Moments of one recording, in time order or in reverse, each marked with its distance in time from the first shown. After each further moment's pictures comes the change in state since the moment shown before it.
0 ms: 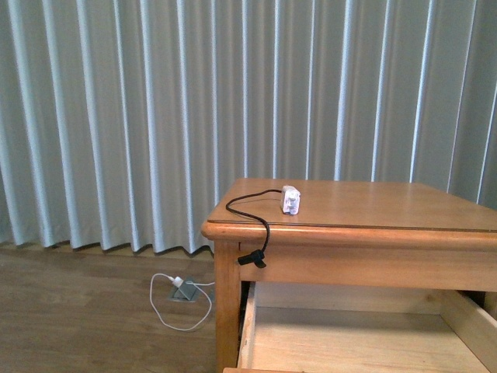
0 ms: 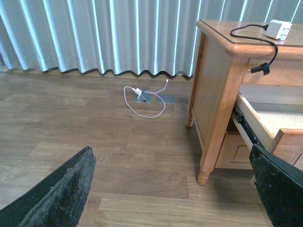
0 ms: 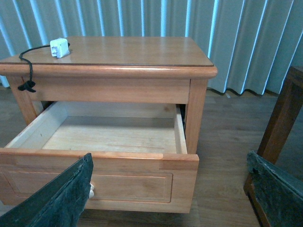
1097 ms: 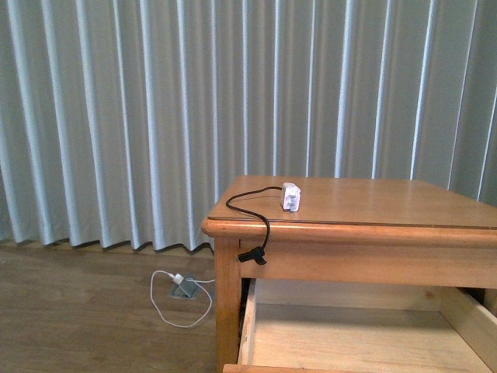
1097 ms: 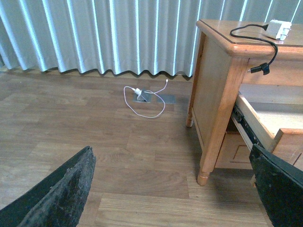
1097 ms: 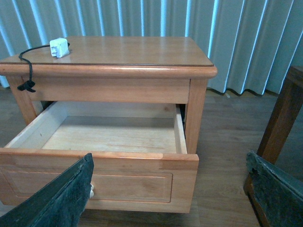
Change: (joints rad) left arm 0.000 0.000 0.000 0.000 0.000 0.000; right arm 0.001 0.000 0.000 0.000 0.000 0.000
